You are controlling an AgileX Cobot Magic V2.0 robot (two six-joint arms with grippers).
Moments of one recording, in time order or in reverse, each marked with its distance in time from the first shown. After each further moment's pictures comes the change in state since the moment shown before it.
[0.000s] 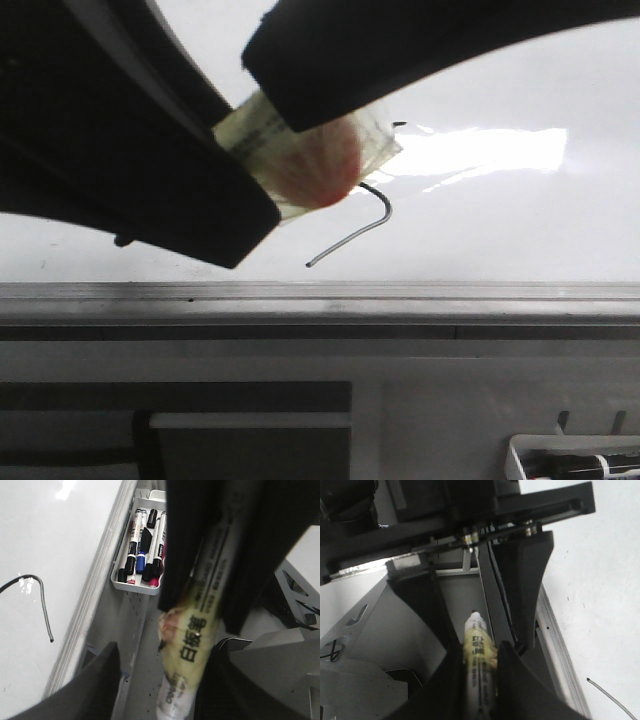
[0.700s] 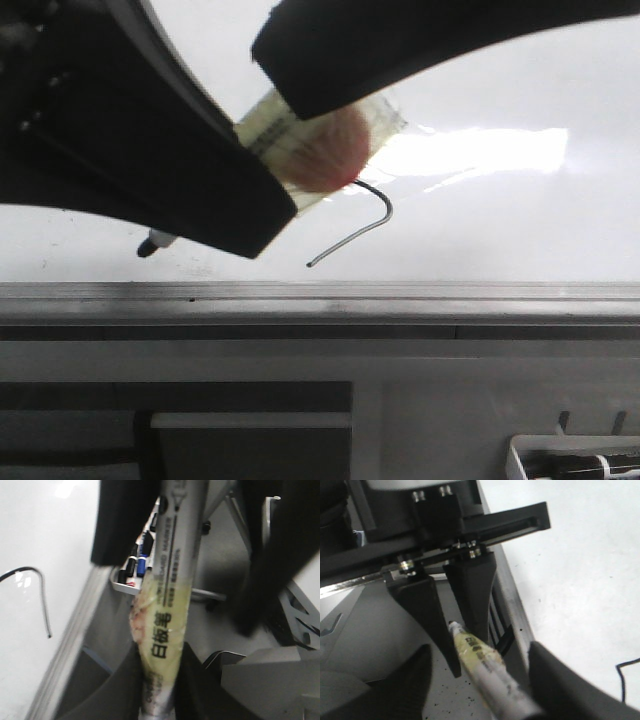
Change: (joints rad) left arm 0.017 0.011 0.034 -0.076 -0.068 -0.020; right arm -0.037 -0.006 0.000 -0.013 -0.045 0.000
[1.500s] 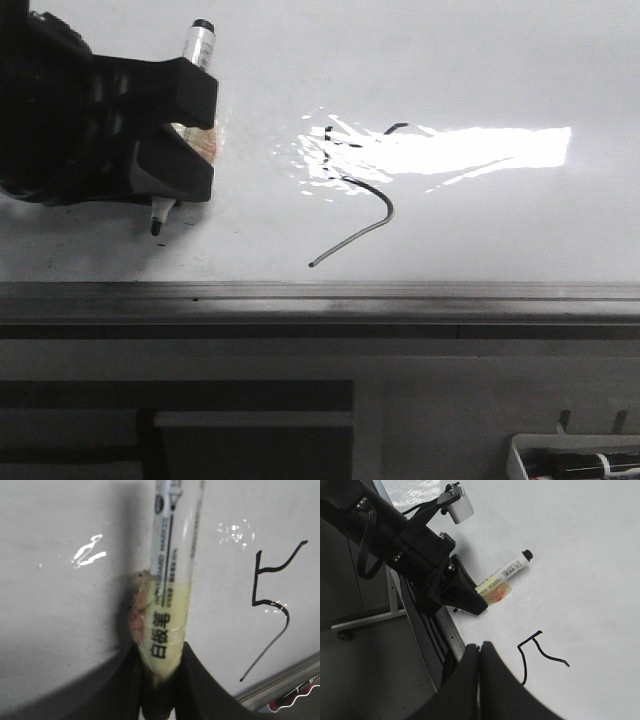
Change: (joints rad) left arm 0.062 0.170 0.153 -0.351 -0.663 -0.344; right arm -0.238 -0.220 0.000 0.008 0.069 0.027
